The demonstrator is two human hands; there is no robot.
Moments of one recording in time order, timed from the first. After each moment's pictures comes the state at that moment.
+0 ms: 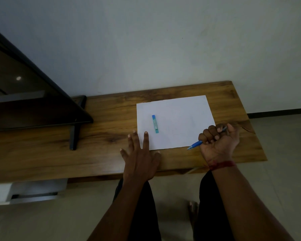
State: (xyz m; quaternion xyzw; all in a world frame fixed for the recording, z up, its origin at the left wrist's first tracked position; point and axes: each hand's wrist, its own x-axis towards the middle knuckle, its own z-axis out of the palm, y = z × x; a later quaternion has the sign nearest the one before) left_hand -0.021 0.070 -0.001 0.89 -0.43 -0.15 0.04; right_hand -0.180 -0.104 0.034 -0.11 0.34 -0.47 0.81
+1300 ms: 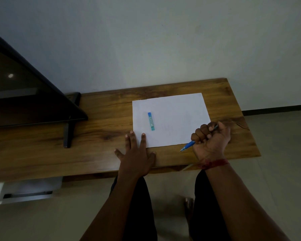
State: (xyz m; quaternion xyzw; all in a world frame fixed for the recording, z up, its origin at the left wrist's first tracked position) left_hand -0.015 0.072 -0.013 0.87 -0.44 -0.21 0.00; right_hand -0.176 -0.091 0.043 -0.12 0.35 -0.46 0.80
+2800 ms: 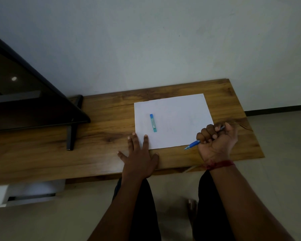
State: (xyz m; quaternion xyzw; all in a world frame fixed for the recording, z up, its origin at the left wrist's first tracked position) left_hand -0.018 0.068 -0.006 0.87 -0.43 -0.22 0.01; right_hand -0.179 -0.096 0.043 -0.12 0.34 -0.48 0.80
